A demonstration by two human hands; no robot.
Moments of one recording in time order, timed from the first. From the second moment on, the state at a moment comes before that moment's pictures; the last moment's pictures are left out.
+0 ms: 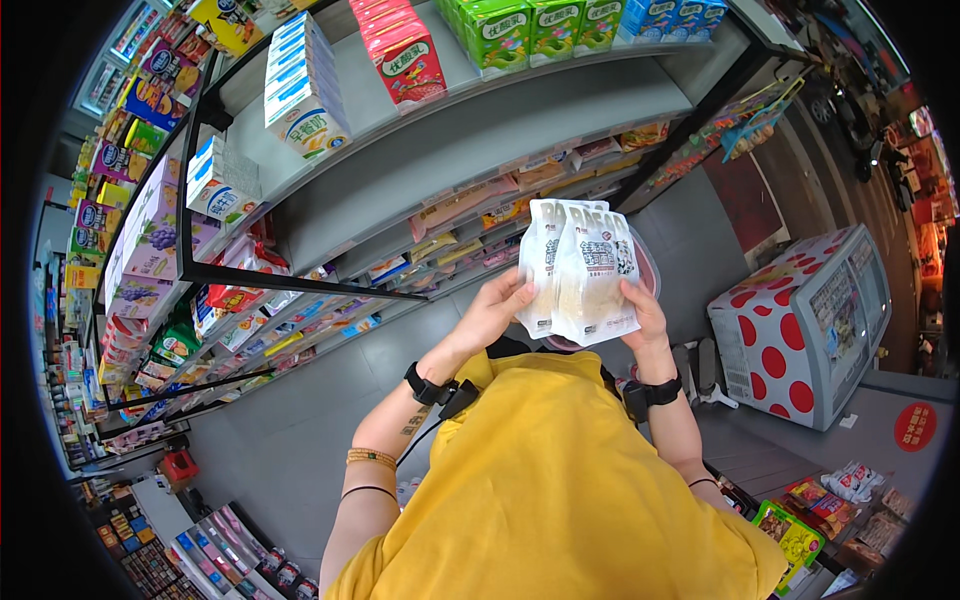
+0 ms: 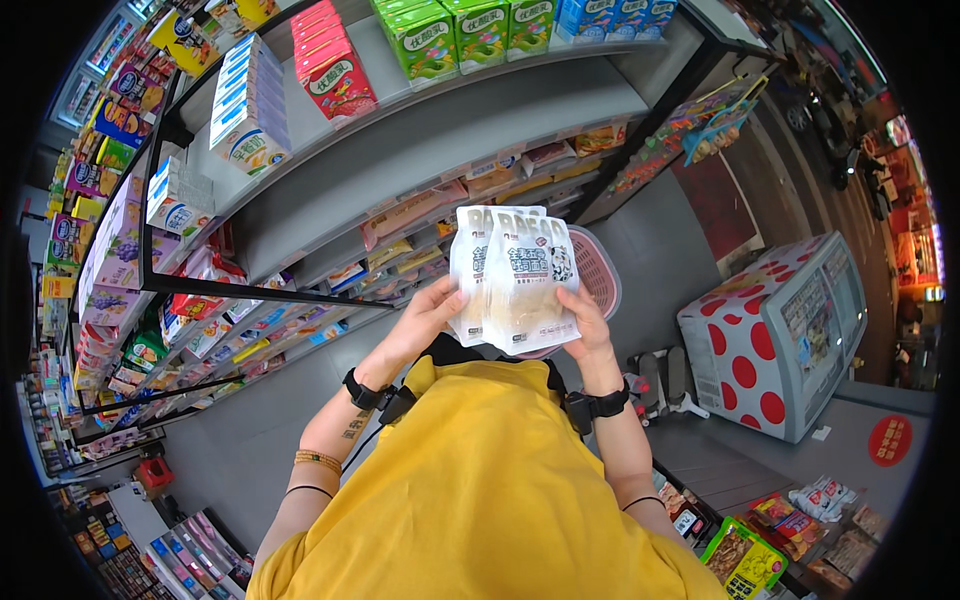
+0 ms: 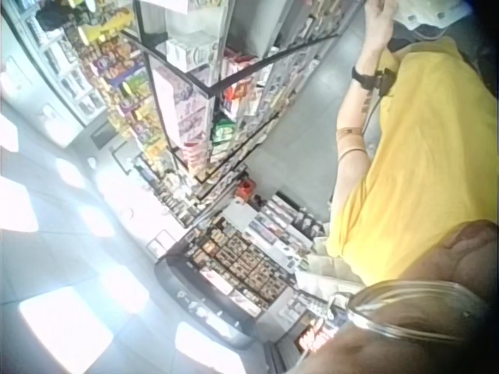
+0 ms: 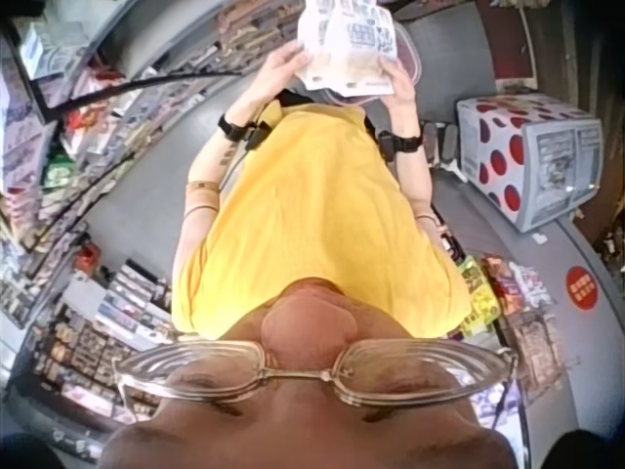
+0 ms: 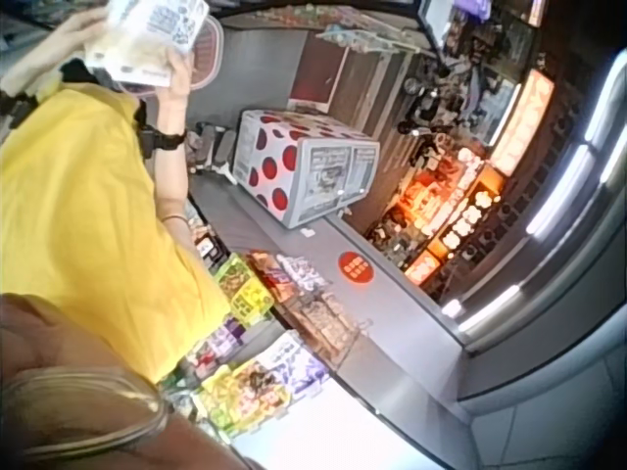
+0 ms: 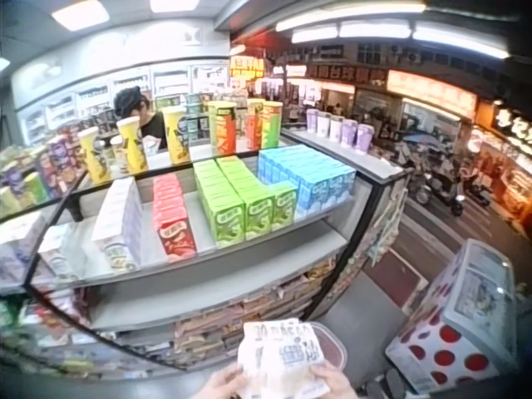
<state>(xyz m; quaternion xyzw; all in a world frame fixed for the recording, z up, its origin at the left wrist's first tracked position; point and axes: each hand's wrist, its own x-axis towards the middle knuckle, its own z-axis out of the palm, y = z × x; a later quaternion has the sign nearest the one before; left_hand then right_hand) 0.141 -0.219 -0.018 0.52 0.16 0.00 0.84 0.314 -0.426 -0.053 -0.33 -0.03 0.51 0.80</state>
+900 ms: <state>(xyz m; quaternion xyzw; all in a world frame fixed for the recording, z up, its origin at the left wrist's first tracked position) 0.129 -0.206 -0.037 0.40 0.22 0.07 0.89 0.327 -0.445 -0.054 -0.29 -0.01 0.50 0.82</state>
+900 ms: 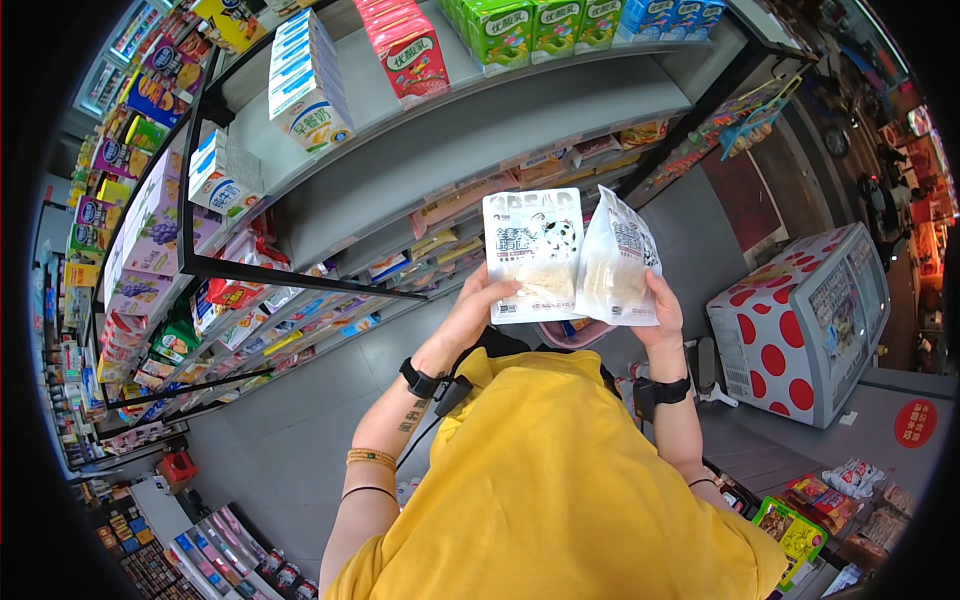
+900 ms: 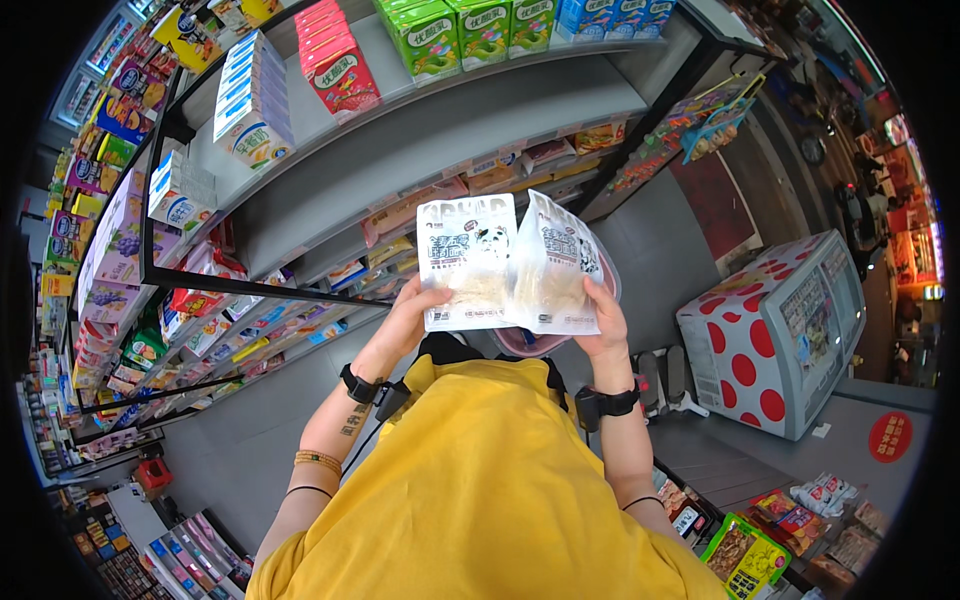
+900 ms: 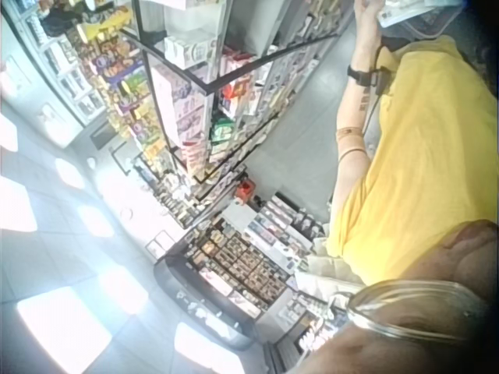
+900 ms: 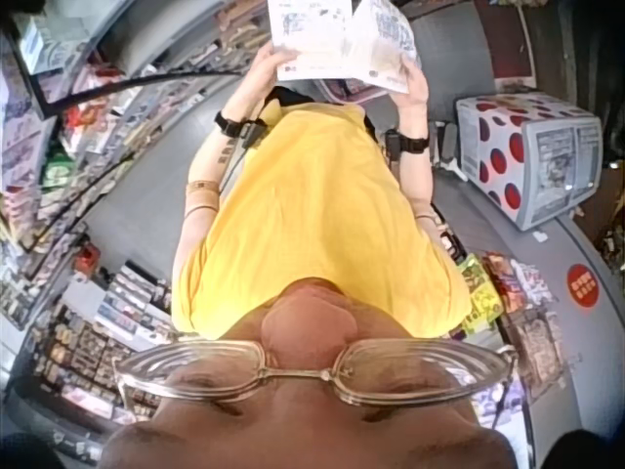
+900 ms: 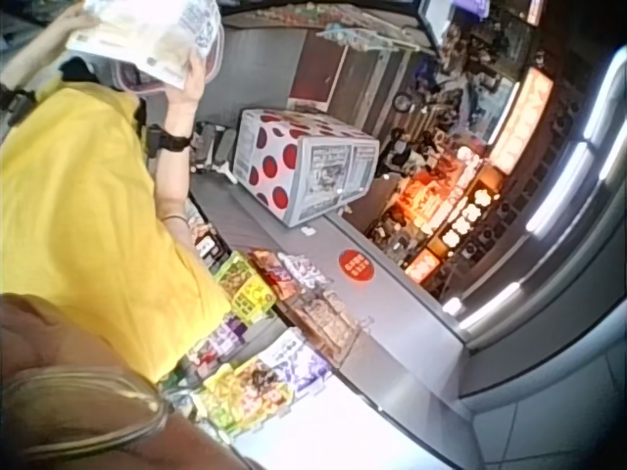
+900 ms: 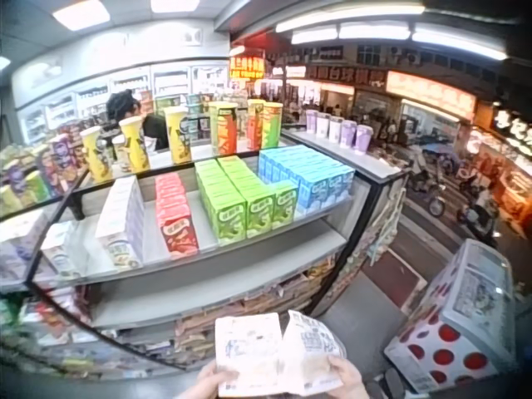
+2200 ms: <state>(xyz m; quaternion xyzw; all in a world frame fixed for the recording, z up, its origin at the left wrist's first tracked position) 0.086 -0.203 -0.079 0.14 0.10 0.05 0.99 0.305 -0.451 -0.065 -0.10 0.06 0.49 0.87</state>
